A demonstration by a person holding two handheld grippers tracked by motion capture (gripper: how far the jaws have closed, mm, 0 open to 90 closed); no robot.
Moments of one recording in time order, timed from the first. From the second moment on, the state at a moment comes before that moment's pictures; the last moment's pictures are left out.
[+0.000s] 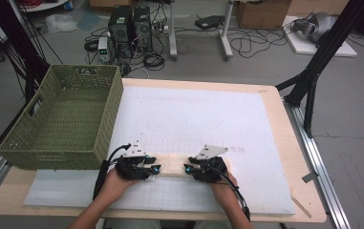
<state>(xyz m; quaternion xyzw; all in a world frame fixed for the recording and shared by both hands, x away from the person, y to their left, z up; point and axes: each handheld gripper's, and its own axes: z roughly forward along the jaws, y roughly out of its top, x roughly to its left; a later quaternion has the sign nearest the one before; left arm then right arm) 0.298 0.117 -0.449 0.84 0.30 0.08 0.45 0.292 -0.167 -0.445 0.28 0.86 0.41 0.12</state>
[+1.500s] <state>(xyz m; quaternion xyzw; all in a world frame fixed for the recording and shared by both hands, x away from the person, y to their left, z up) 0.293 0.154 -0.434 0.78 0.35 0.12 0.50 0.253 -0.285 -0.436 0.36 0.81 0.42 0.21</state>
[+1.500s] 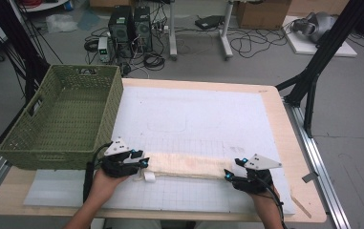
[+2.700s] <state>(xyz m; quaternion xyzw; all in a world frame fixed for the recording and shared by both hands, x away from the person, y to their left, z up) 0.290 0.160 -0.423 0.73 0.35 0.16 0.57 0.238 -0.322 -0.421 0.42 0.75 0.44 0.27</state>
